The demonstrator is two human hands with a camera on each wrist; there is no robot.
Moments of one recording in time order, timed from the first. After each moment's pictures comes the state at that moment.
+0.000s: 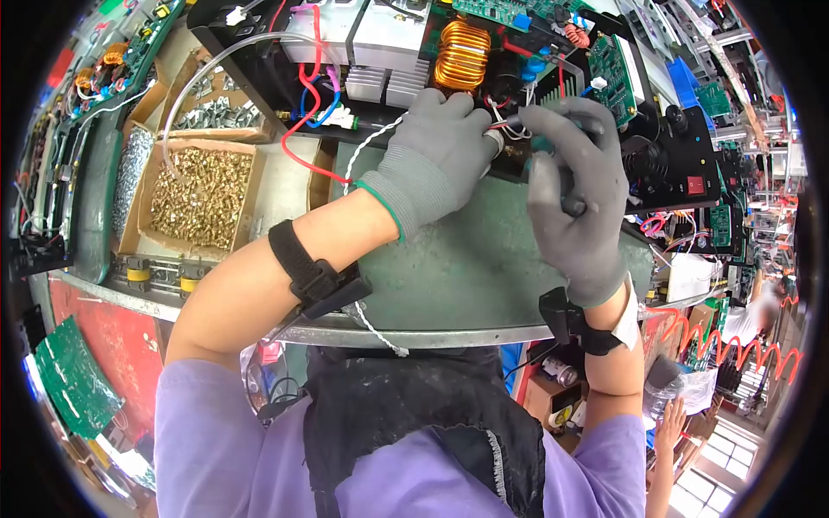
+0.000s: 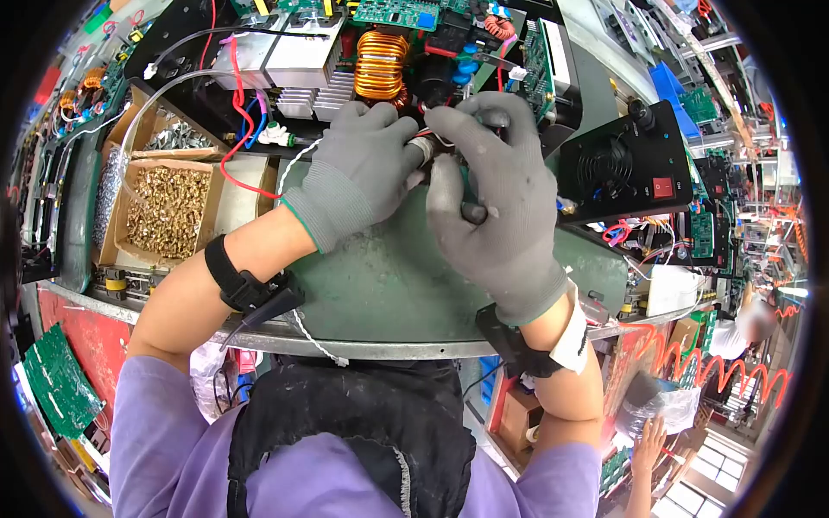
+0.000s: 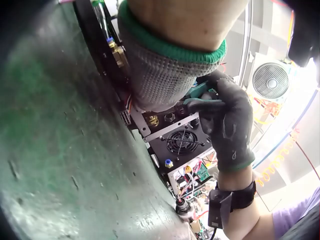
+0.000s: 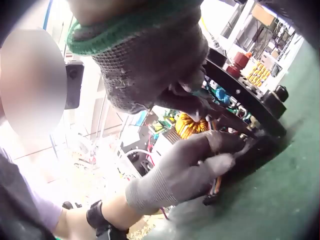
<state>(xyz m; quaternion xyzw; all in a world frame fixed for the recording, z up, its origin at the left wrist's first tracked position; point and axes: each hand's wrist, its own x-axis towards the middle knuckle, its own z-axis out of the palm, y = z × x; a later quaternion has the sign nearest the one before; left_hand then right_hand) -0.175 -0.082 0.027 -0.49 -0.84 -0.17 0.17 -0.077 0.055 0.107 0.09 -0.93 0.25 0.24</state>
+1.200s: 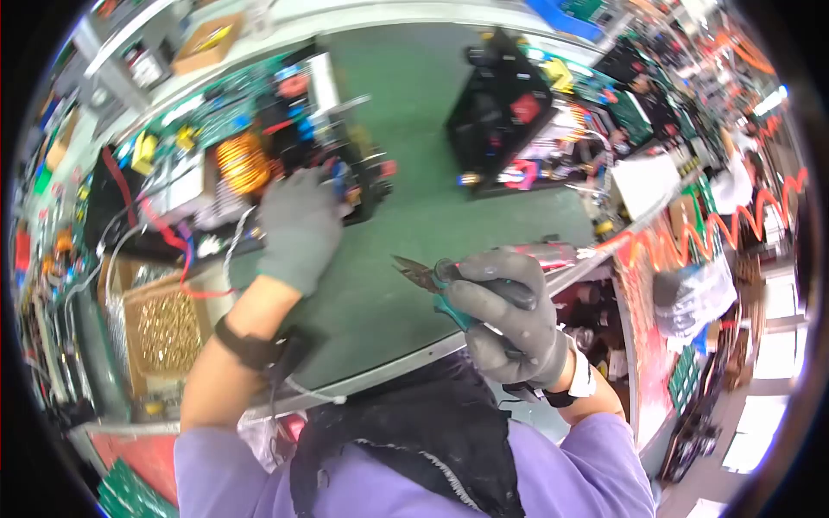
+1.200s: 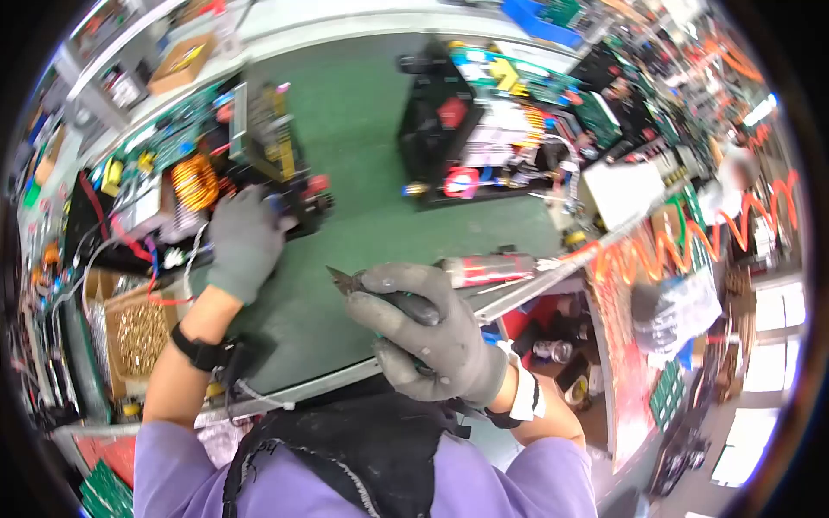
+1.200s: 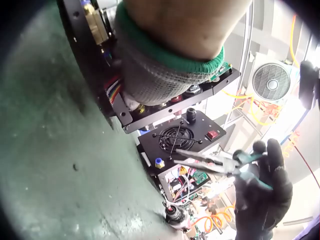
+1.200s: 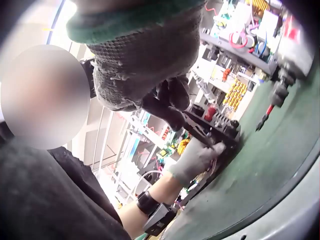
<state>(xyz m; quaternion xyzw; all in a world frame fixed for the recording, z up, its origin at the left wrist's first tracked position) -0.173 -0.054 0.035 -0.46 -0.86 -0.12 0.17 0.061 0.087 0.121 0.07 -0.92 0.31 0.23</state>
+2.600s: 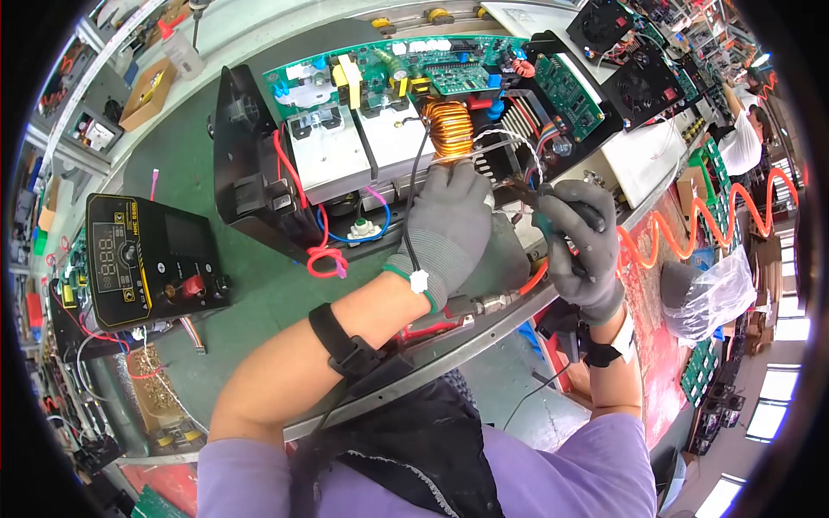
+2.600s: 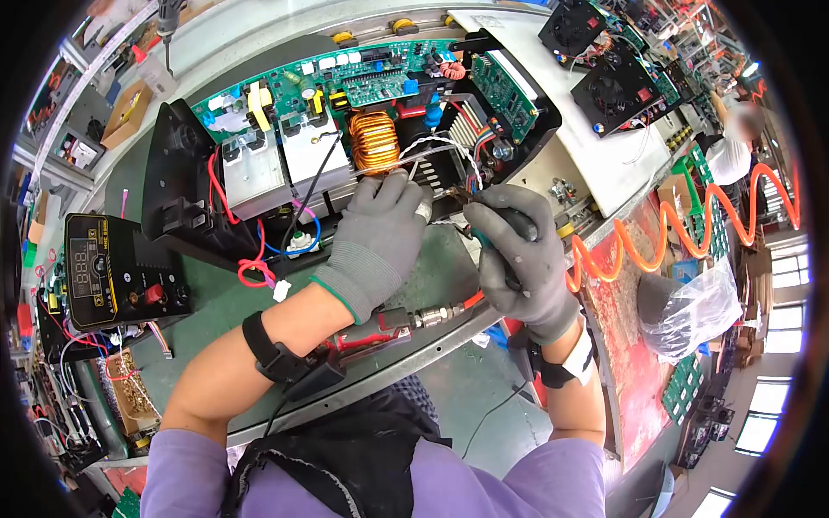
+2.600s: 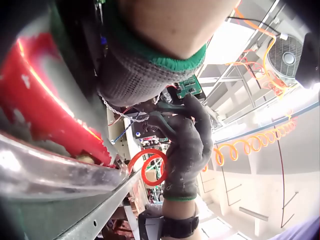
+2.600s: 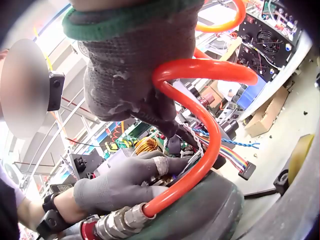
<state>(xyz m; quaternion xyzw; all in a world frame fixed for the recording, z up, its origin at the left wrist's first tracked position) -0.060 0.159 0.017 -0.61 -0.75 -0.26 0.09 0.104 0.261 0.084 -0.06 -0.92 0.19 0.33</state>
